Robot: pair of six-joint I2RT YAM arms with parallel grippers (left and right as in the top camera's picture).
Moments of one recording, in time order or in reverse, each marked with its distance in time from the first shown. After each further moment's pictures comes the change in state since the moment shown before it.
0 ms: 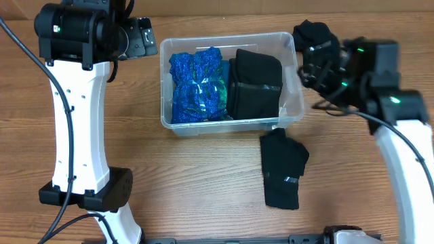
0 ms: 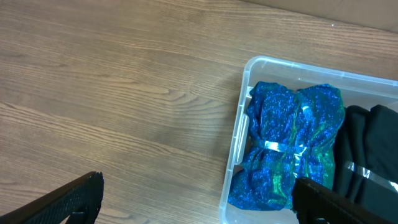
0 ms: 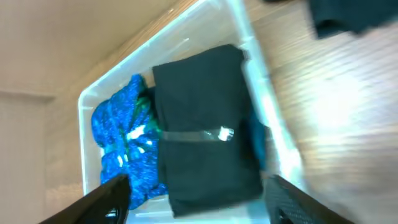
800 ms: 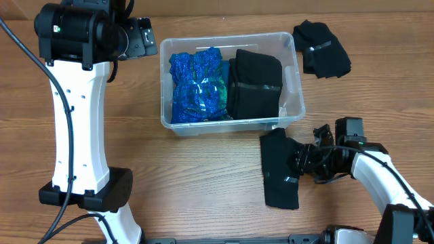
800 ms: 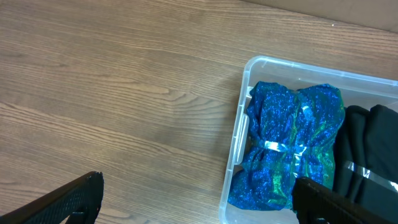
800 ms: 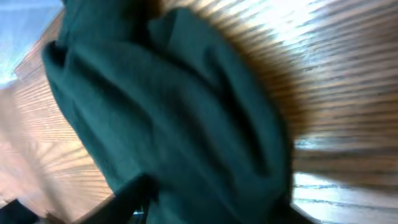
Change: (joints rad) left arm 0.000 0.000 0.000 0.001 0.000 0.000; right arm -0.099 0.045 -0.740 0.204 -0.177 -0.274
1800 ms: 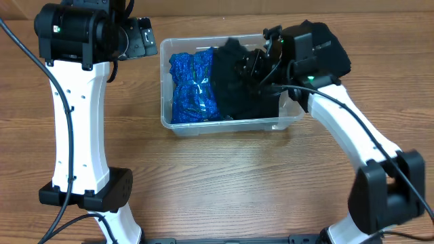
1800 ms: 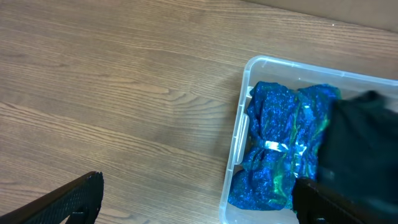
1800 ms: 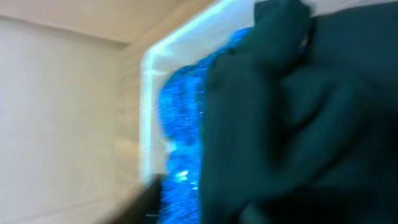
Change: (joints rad) left arm 0.000 0.000 0.000 0.000 0.000 0.000; right arm 0.399 0.372 0.747 0.394 -0.023 0.508
